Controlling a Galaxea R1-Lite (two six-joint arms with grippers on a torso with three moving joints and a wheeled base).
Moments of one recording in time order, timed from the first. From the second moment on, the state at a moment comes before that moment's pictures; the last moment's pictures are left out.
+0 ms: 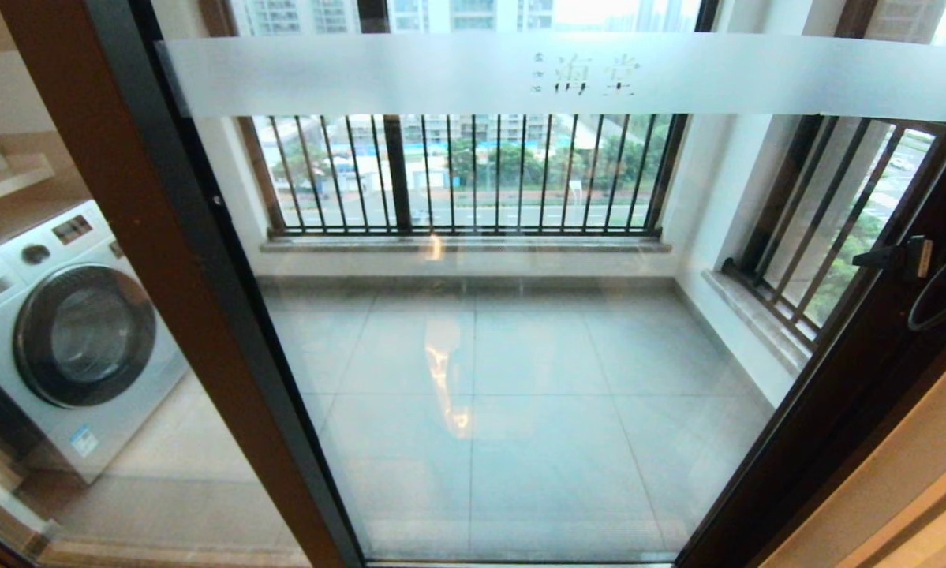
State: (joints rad) left arm -0.01 0.00 0.00 0.00 0.00 -0.01; right arm -0.46 1.88 -1.39 -0.09 0.35 -0.07
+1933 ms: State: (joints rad) left arm -0.01 0.00 0.00 0.00 0.00 -0.01; right arm -0.56 1.83 -1.14 -0.49 0.43 -0.06
